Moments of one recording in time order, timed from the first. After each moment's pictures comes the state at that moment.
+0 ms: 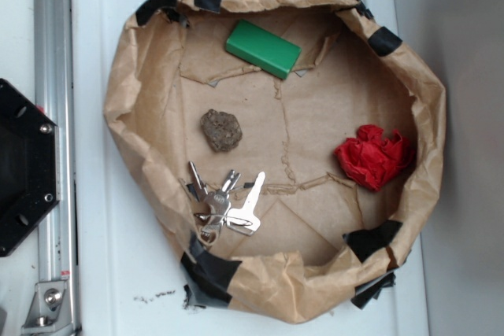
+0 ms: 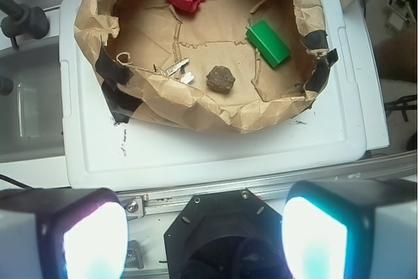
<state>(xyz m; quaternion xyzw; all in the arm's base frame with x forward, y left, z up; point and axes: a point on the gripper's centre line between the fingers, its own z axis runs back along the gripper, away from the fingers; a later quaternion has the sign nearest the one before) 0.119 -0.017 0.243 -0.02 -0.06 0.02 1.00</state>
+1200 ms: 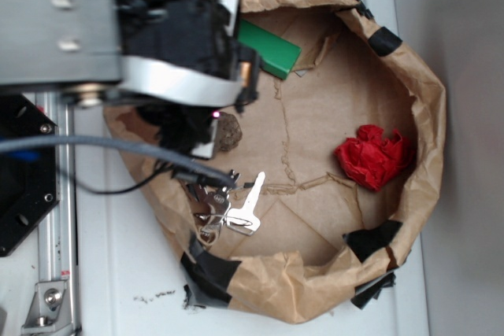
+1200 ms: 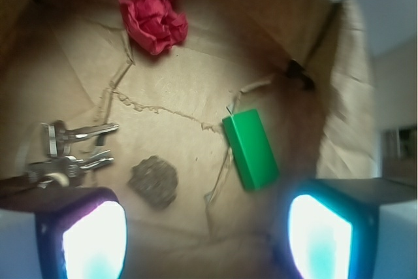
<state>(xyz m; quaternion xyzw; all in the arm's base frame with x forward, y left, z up) 0.233 0.028 0.117 0.08 -0.11 -0.17 0.98</state>
